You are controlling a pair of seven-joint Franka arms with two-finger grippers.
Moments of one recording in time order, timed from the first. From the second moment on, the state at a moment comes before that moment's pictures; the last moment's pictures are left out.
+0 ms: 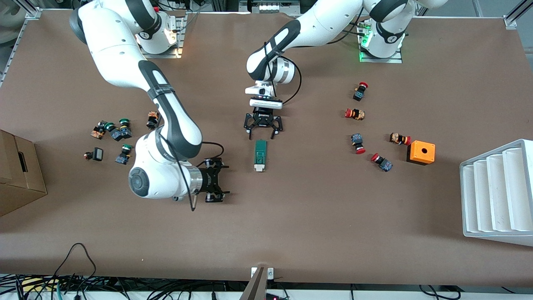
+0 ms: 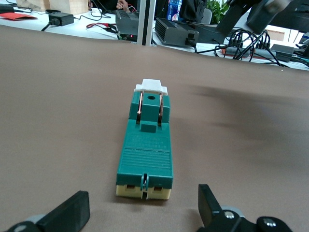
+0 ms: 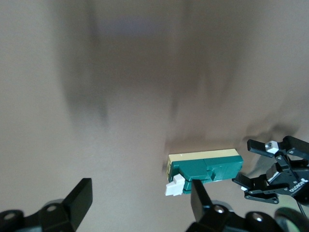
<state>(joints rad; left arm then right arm) -0.76 0.87 -0.32 -1.78 2.00 2.12 -2.68 0.33 1.00 0.12 -0.99 0.43 1.94 1.78</state>
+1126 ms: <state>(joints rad) -0.76 0.89 -0.31 -1.73 2.00 2.11 -2.69 0.53 1.06 0.02 -0.95 0.43 1.99 1.90</state>
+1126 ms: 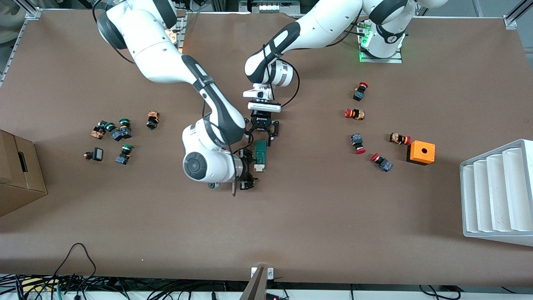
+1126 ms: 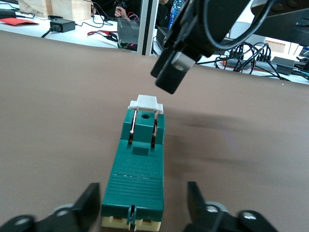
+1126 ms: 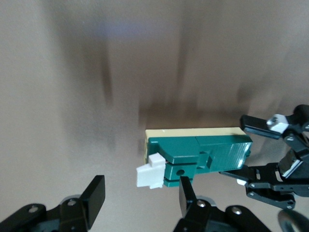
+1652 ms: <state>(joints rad) -0.76 0.90 -0.31 -1.74 2.01 2.08 -2.69 0.57 1.08 0.00 -0.95 0.42 1.99 1.90</state>
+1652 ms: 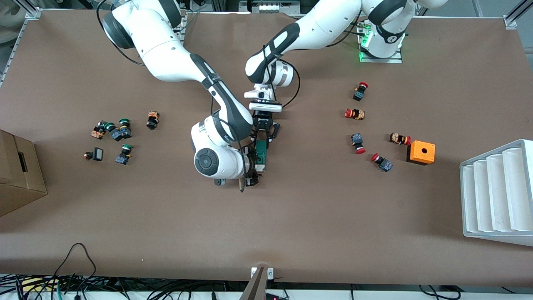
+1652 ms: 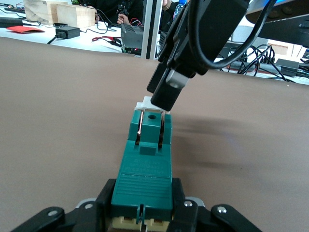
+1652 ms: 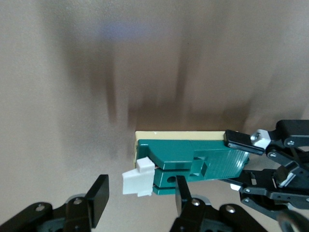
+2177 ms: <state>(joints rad) -0.76 0.90 -0.31 -1.74 2.01 2.08 -2.69 0.57 1.08 0.00 -0.94 0.42 1.99 1.91</state>
